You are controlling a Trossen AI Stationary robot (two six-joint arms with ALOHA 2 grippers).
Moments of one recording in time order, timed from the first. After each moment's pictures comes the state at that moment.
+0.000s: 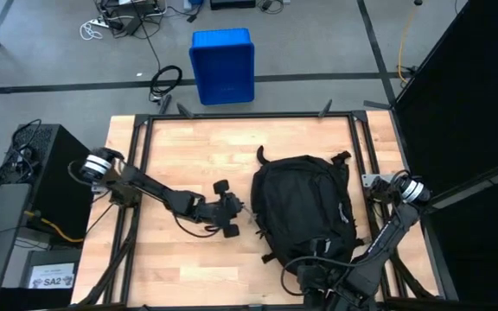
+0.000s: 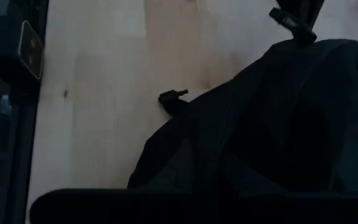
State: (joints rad) left arm -0.29 1.65 0.79 0.14 -0.56 -0.22; right arm 0.96 1.93 1.57 -1.01 0.72 0.88
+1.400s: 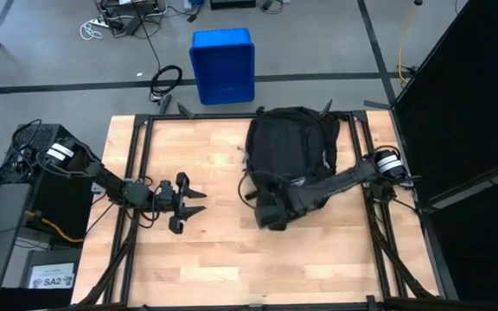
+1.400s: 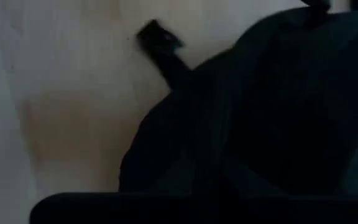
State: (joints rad) left arm -0.42 1.28 0.01 1.48 -0.41 -0.06; right arm 0.30 1.91 1.48 -1.00 0.52 0.35
